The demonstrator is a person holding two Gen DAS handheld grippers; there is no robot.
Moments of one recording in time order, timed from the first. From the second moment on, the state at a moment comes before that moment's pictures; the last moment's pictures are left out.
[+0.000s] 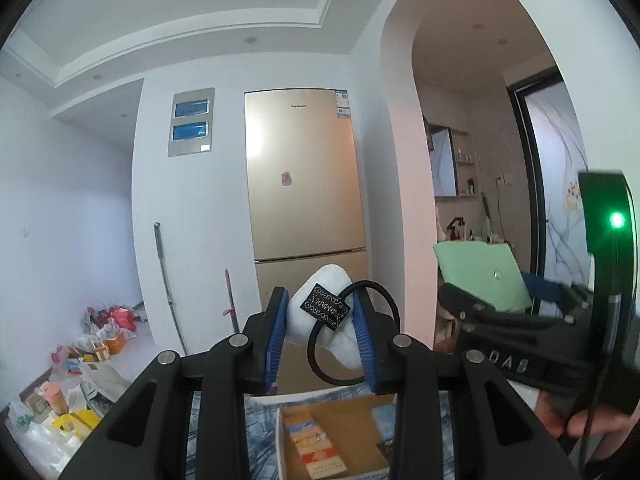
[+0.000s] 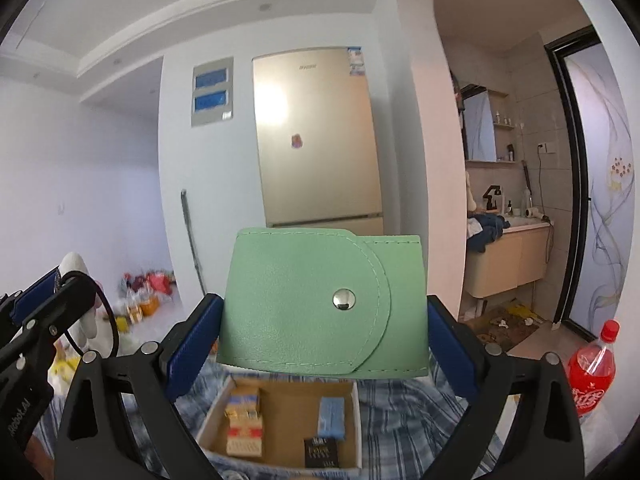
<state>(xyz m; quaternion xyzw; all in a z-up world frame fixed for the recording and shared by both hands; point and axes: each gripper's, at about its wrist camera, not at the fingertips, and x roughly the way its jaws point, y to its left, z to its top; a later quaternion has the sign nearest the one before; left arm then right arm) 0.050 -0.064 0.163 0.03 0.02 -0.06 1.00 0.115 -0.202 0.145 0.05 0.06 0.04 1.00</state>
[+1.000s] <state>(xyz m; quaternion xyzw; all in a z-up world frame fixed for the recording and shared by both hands) 0.200 -0.042 0.057 0.01 0.29 -0.05 0.96 0.213 -0.175 0.022 -0.01 0.30 0.08 0.95</state>
